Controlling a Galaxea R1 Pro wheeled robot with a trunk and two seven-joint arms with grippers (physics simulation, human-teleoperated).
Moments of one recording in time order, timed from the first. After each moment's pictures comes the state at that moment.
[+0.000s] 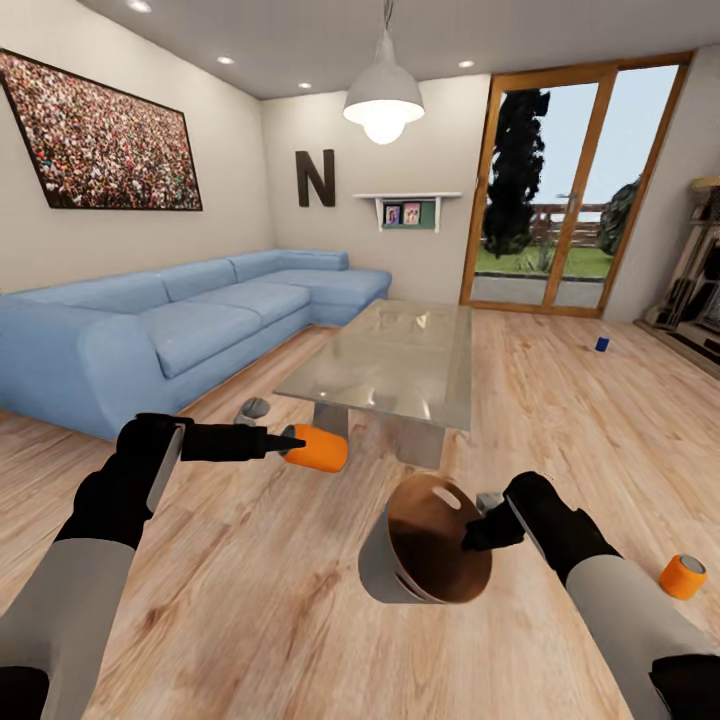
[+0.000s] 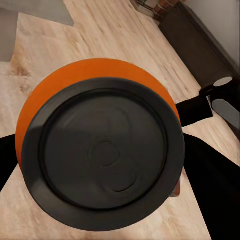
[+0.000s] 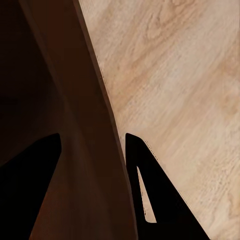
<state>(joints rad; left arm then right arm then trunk) -0.84 0.15 0.00 -1.13 0.01 1.05 -1.17 -0.82 -0.14 0.16 -0.68 0.22 1.04 0.57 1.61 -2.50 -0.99</state>
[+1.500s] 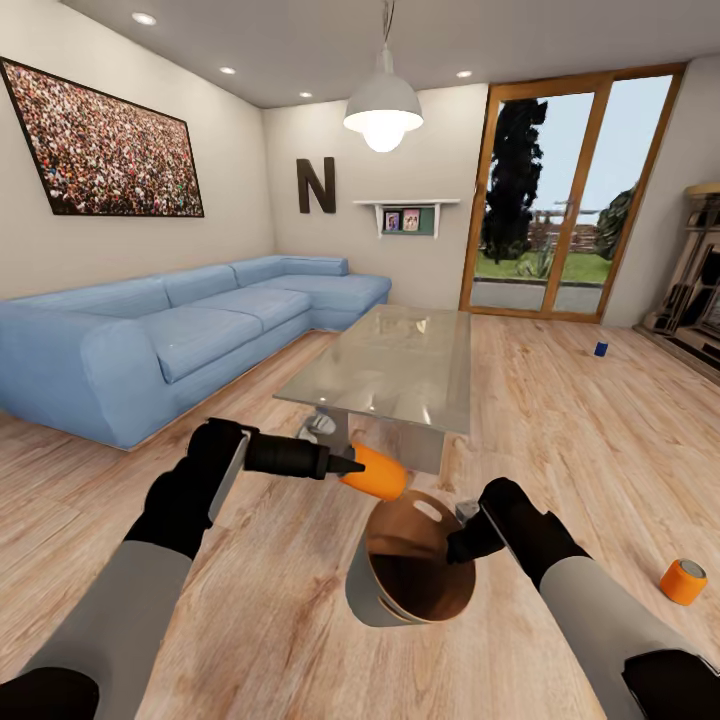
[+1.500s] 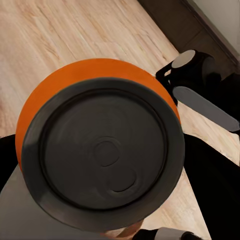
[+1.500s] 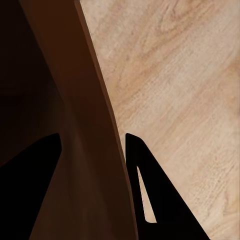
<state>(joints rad) -0.83 0.00 -0.15 -1.13 0.00 1.05 -1.12 -0.82 -0.06 0.20 -0.64 0.29 1.04 0.55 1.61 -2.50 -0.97</state>
